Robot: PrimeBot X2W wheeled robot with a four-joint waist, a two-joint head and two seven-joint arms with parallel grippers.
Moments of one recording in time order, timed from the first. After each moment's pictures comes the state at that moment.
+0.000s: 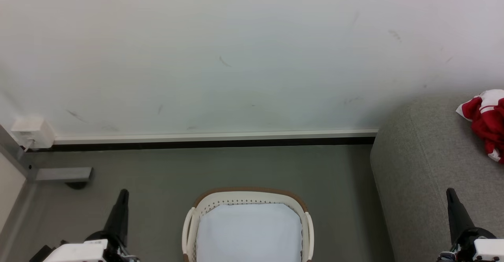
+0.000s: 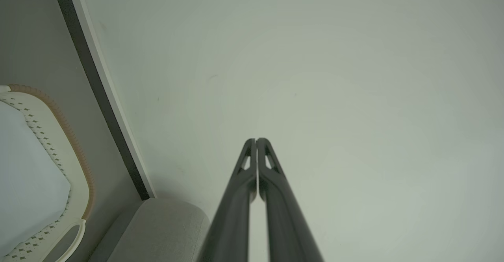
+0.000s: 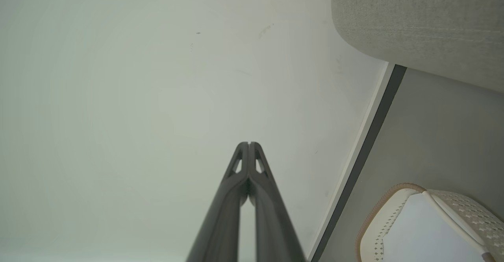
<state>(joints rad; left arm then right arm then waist) -0.11 0.05 0.11 0.25 -1.60 -0.13 0.11 -0.10 -0.05 -0.11 0.25 1.61 0.13 0.11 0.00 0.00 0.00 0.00</state>
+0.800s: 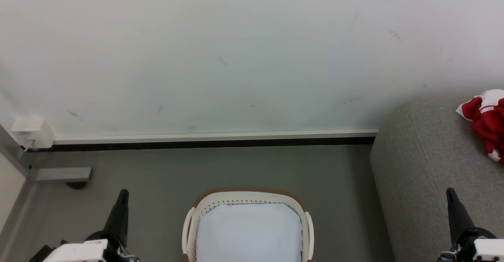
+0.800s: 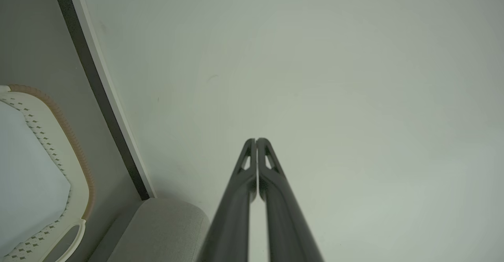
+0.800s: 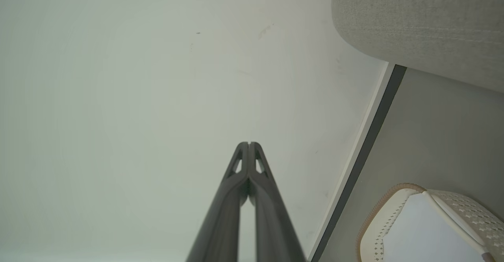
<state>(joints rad) -0.11 0.05 0.11 0.25 -1.60 -0.13 0.11 -0.10 -0.05 -0.11 0.25 1.61 0.13 0.11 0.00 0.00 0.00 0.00</state>
